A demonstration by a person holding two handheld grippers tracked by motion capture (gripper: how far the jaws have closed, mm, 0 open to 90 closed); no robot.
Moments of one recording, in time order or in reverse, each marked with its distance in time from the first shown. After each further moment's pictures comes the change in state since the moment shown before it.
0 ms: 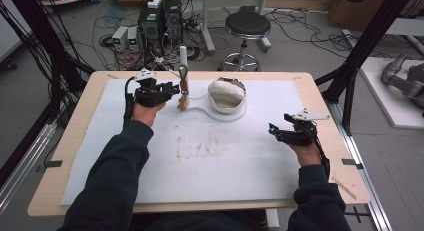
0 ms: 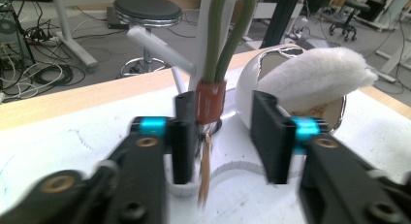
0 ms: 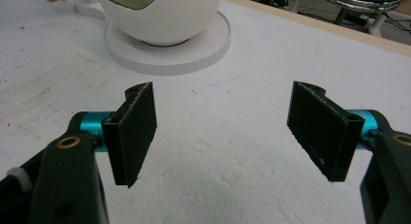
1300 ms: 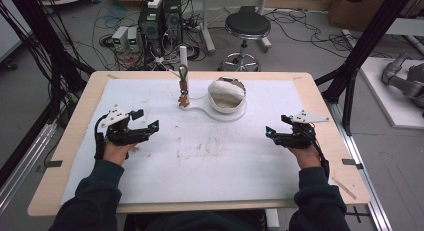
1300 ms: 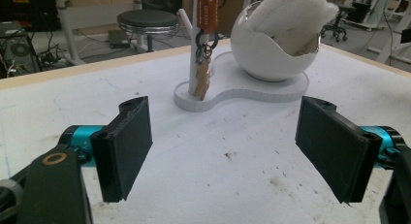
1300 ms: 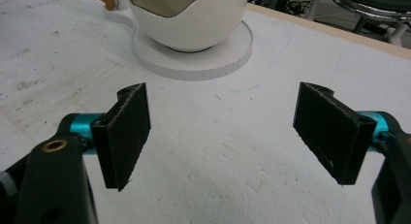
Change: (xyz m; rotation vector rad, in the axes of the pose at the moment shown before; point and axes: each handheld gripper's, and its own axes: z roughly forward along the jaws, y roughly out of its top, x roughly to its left) left arm 0.012 -0.086 -0.085 -0.080 -0.017 0.102; right arm 0.010 0.000 -0.004 -0.026 0.057 -0.021
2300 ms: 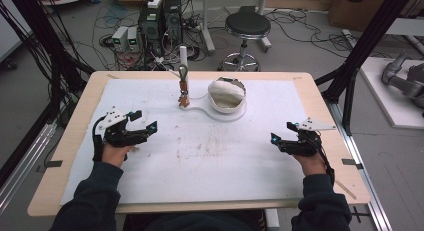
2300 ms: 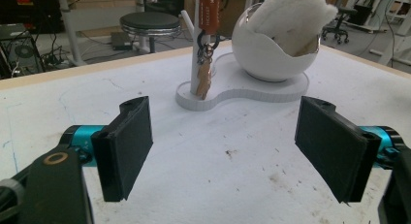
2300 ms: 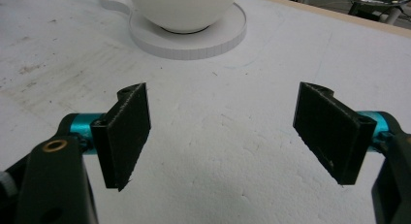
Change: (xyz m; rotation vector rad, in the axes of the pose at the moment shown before) left arm -0.001 -0.002 -0.005 -0.006 0.001 0.002; right arm 0.002 -0.017 -0.017 0.021 -0.022 0.037
